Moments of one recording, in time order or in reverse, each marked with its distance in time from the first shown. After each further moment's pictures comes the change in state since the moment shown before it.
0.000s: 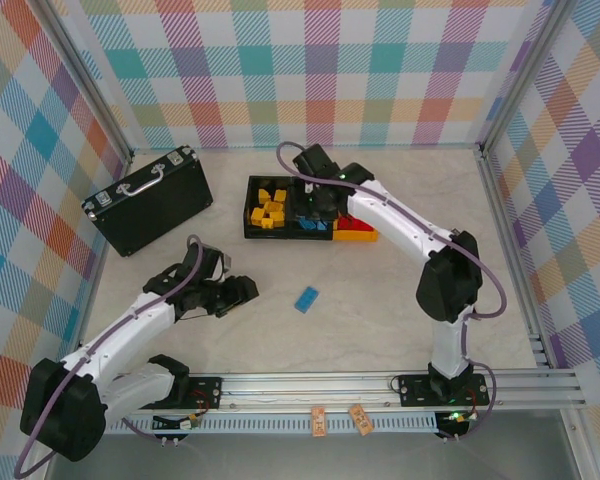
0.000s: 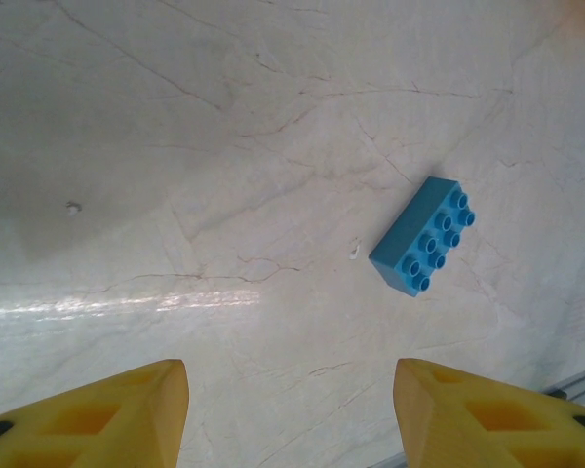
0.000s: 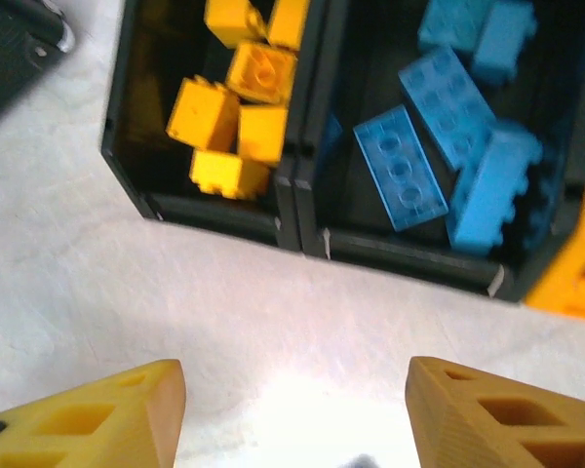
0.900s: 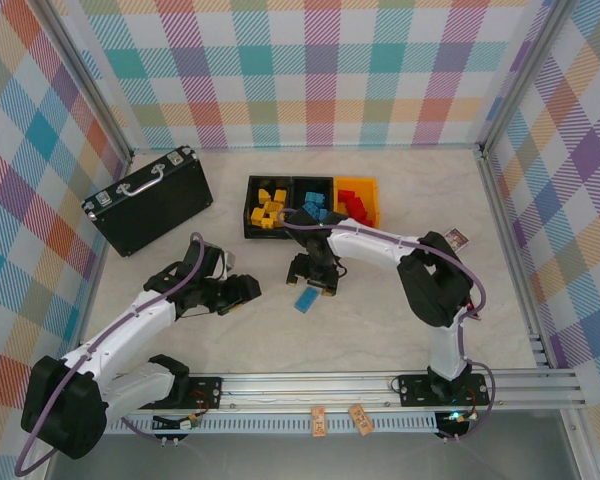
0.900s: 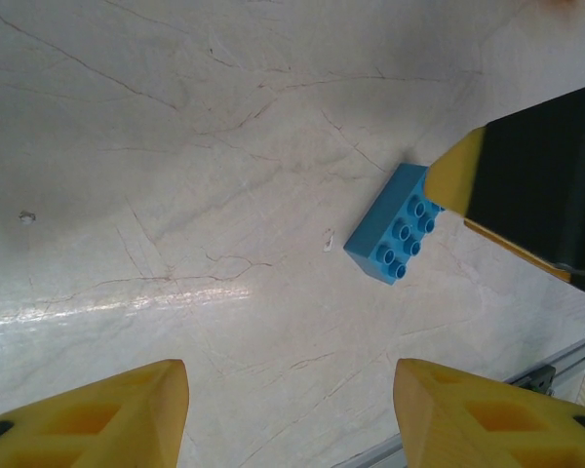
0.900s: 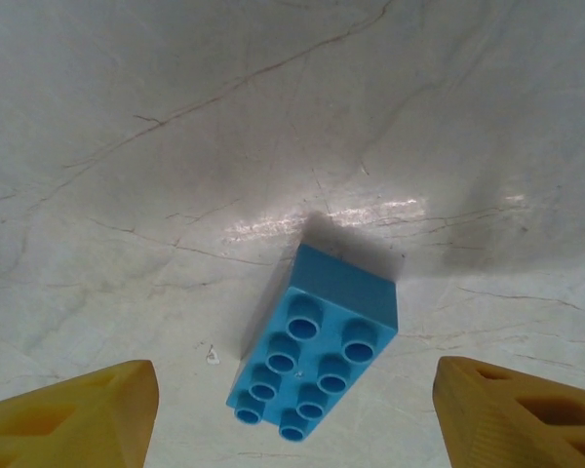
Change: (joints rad) left arm 0.000 0.004 0.006 0.011 0.039 0.040; right arm 0.114 0.037 -0.378 -0.006 -0.185 0.405
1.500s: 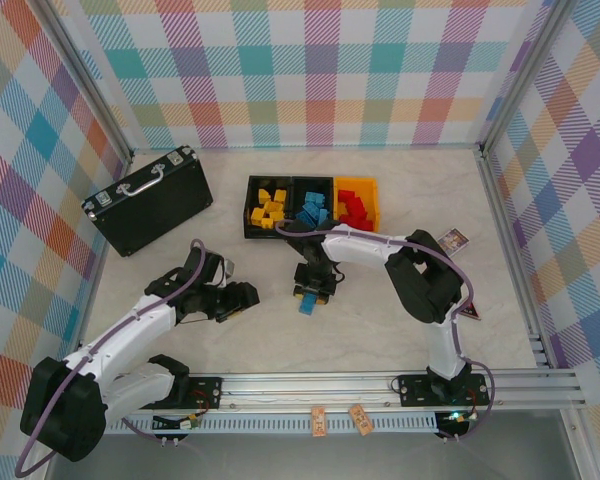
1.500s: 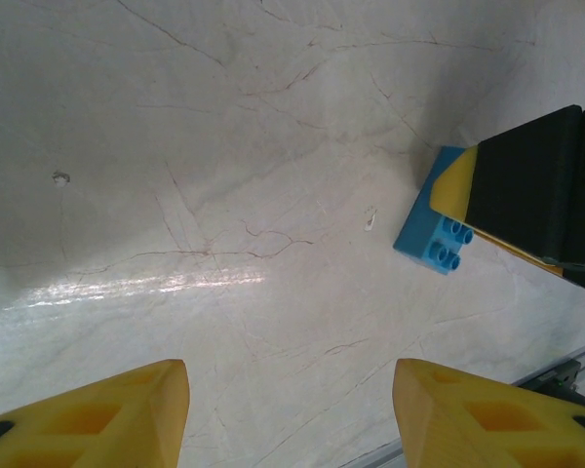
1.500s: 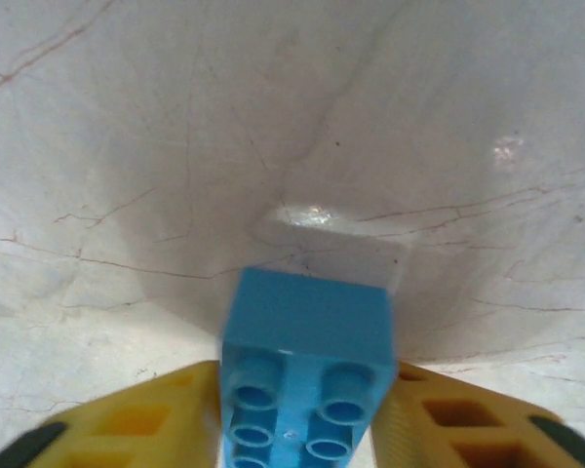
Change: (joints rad) left arm 0.000 -0.016 -0.053 -0.004 0.000 0.003; right arm 0.016 0.052 -0.028 0.005 -0.044 0.024
